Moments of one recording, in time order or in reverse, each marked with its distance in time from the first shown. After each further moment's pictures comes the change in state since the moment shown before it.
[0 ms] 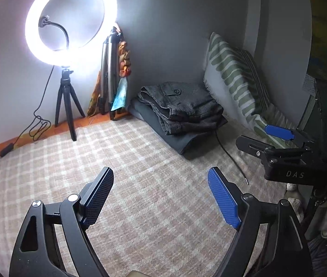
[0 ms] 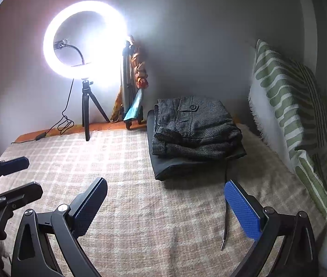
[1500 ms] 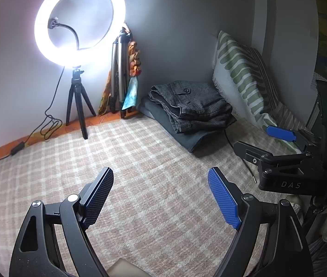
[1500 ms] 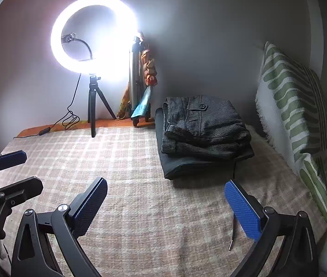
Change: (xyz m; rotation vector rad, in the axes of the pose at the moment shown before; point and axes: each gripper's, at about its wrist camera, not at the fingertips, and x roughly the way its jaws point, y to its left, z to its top) left arm -0.008 0.004 0.001 0.002 0.008 0.055; right arm 0.006 0.017 -0.001 -0.045 0.011 0.022
